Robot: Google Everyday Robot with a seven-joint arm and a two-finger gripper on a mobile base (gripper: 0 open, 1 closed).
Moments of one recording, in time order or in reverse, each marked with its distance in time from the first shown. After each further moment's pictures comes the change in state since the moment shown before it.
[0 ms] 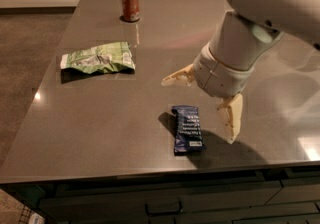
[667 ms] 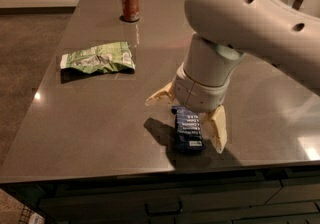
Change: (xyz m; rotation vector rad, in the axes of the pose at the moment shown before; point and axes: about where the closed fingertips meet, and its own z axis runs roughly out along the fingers) arm -0.026 -0.001 0.036 -0.095 0.010 -0.140
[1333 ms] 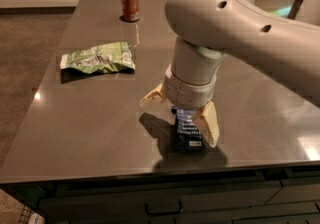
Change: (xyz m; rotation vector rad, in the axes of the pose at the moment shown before) arm 0.008 -0.014 0.013 -0.045 0.030 -0.034
